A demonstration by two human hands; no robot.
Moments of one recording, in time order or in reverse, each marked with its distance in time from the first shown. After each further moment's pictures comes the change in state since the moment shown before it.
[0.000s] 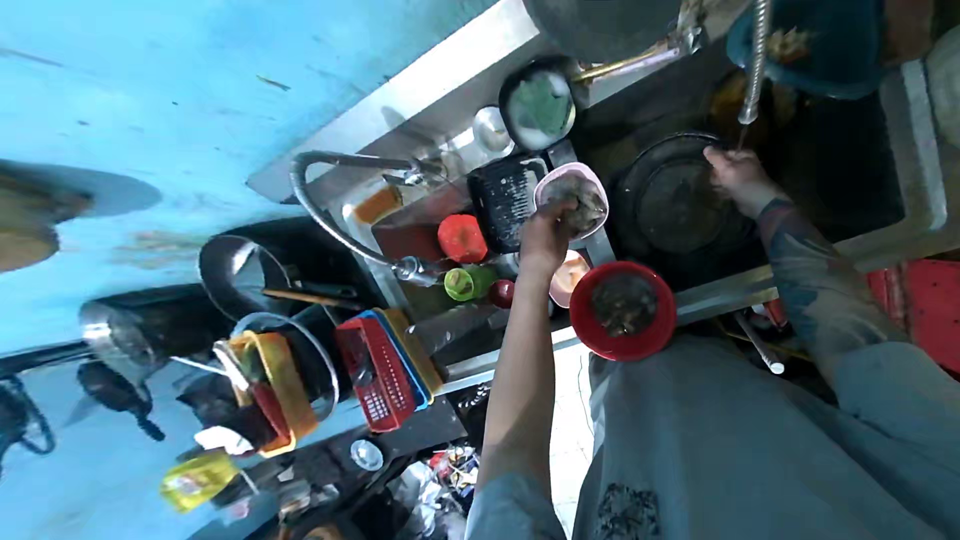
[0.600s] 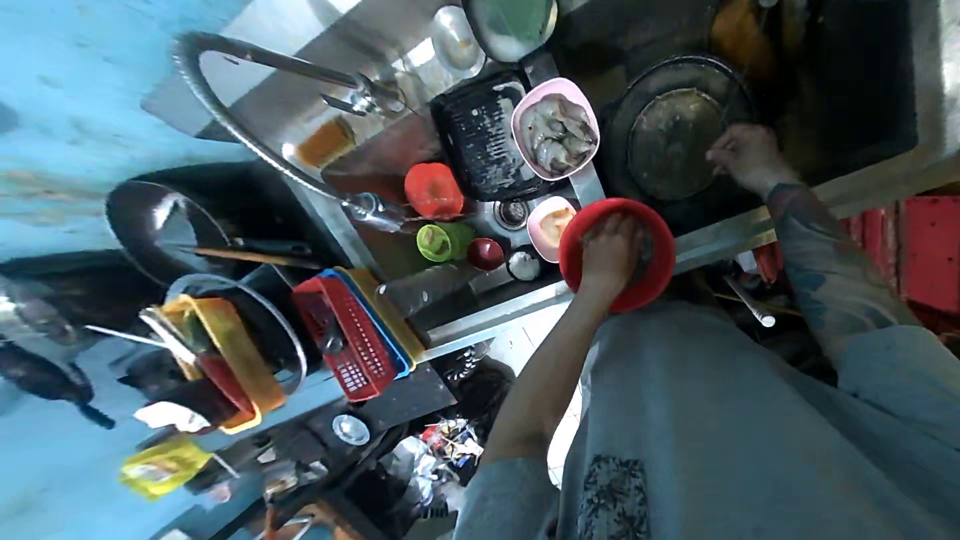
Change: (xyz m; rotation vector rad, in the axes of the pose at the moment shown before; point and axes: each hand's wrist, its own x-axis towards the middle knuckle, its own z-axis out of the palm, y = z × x) left_hand -0.109 0.042 0.120 0.225 -0.155 0.129; right_hand -0.061 0.054 -0.004 -0.392 -0.069 -0.106
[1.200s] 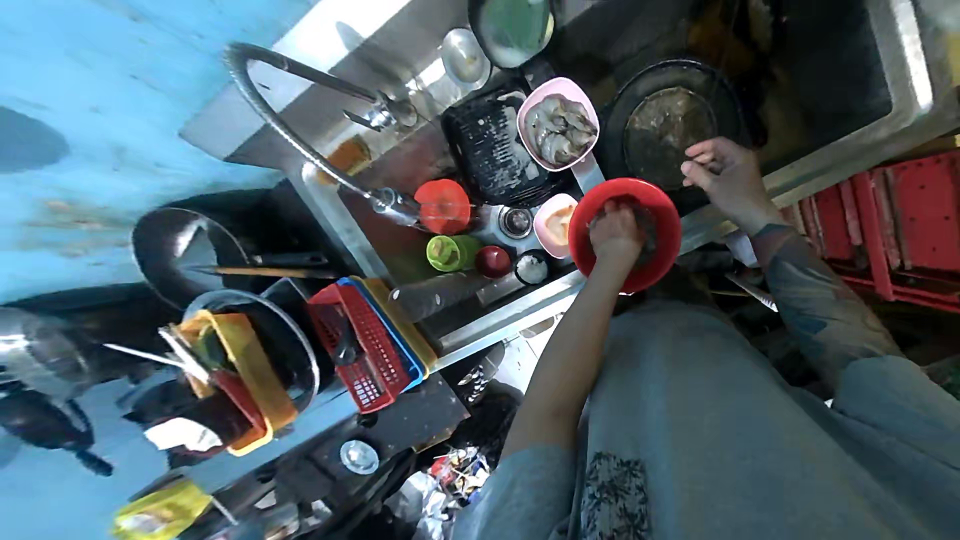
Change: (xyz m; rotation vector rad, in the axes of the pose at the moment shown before) left_hand 0.002 0.010 -0.003 0.091 -0.148 -0.232; right_hand -0.114 -0.049 0.053 0.354 0.219 -0.296
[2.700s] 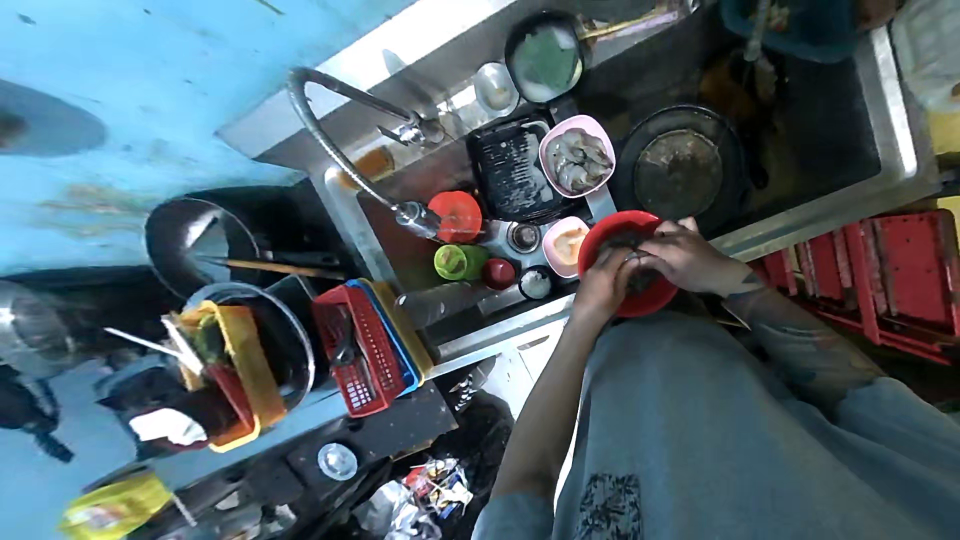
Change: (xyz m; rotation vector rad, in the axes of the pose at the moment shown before) left_hand -0.051 -0.063 0.000 -0.476 0.332 0.482; right_hand -0.024 -0.035 0.047 -0.670 -0.520 -0.490
